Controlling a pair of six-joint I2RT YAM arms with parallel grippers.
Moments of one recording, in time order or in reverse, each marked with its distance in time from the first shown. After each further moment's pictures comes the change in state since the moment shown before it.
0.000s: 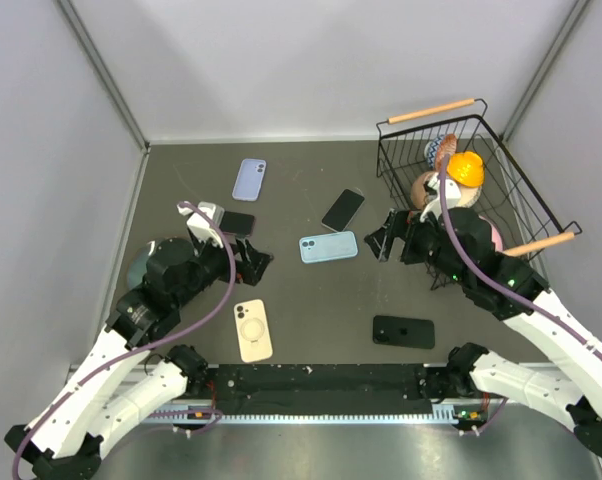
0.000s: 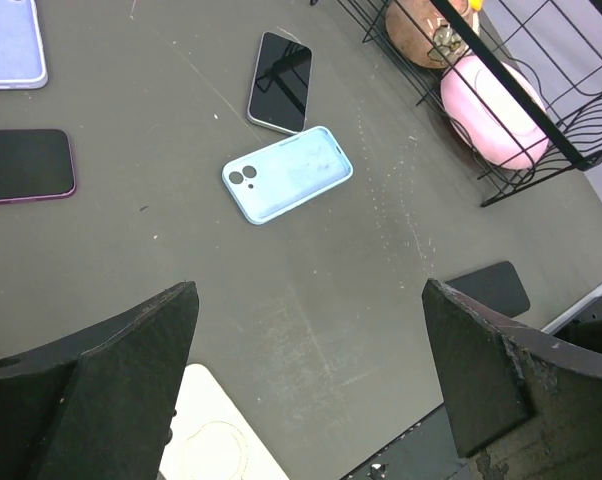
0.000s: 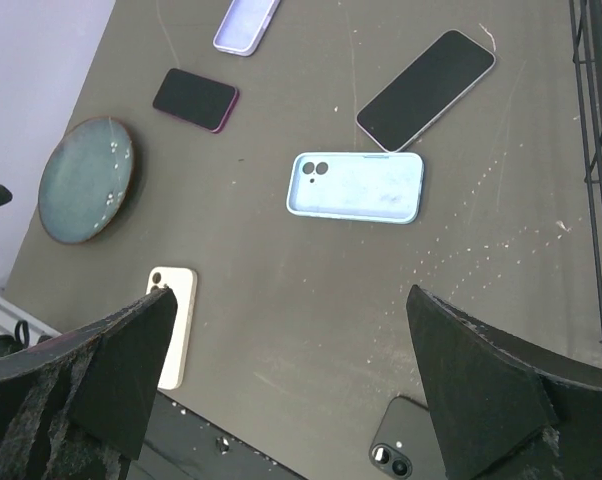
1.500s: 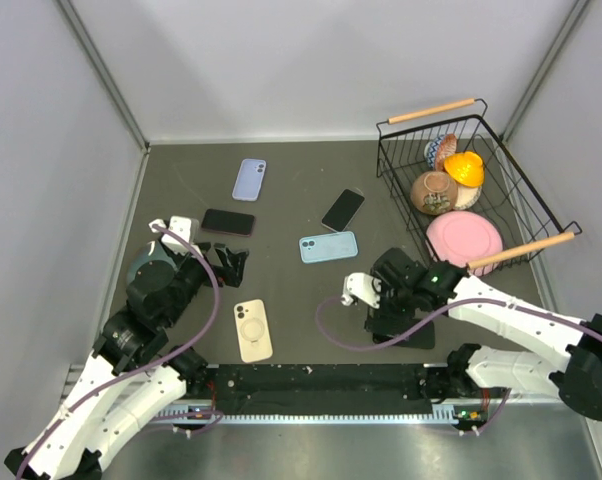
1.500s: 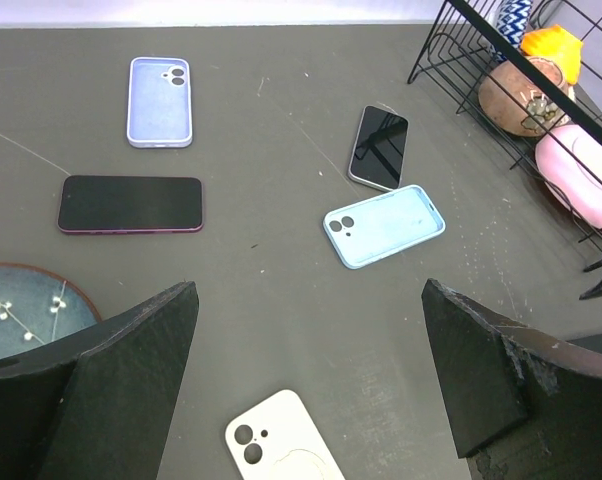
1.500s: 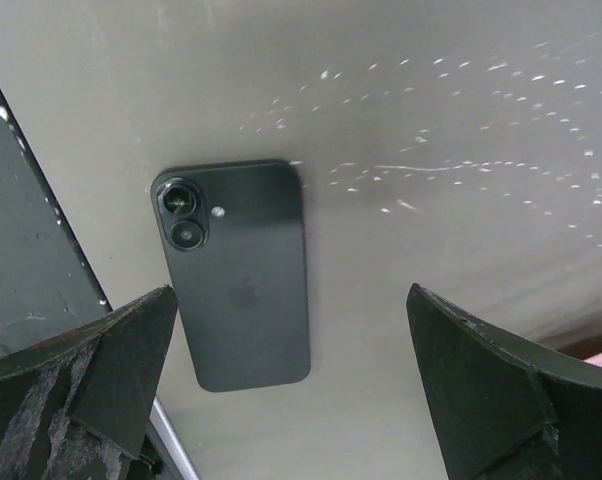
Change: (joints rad) left arm 0.000 -0.179 -0.077 0.017 -0.230 0.130; right arm 0.116 0.245 -0.261 -0.243 -0.246 -1.088
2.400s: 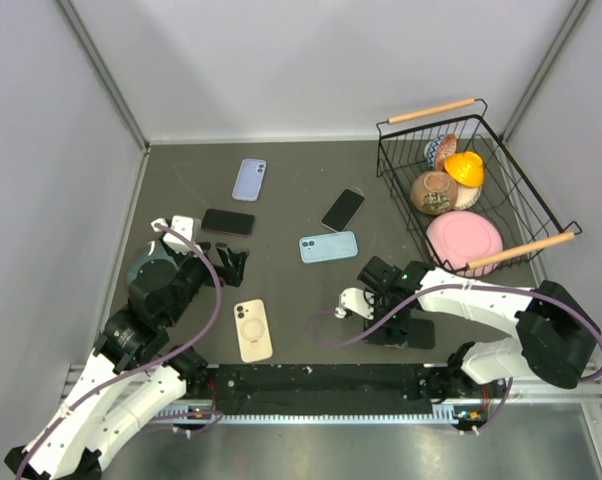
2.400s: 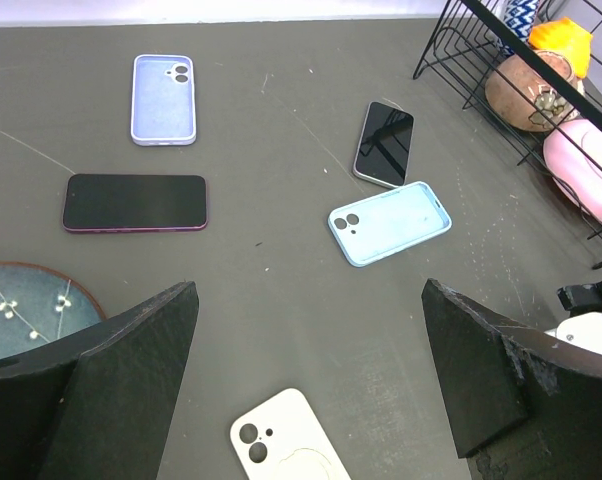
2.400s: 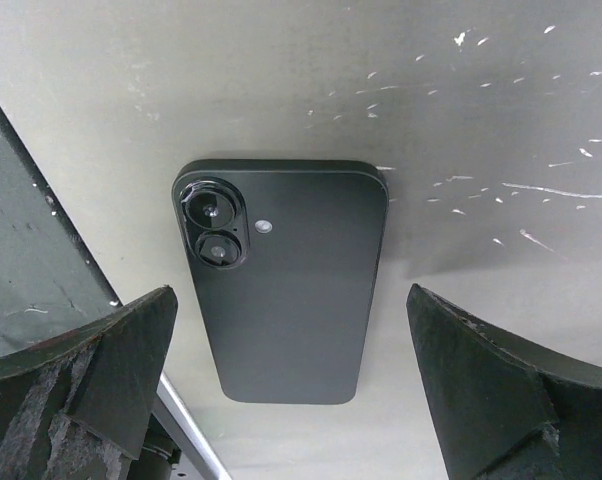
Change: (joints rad) left arm 0.000 0.010 -0.002 0.000 -0.006 0.012; right arm 0.033 0.243 -0.061 0.013 -0.003 -0.019
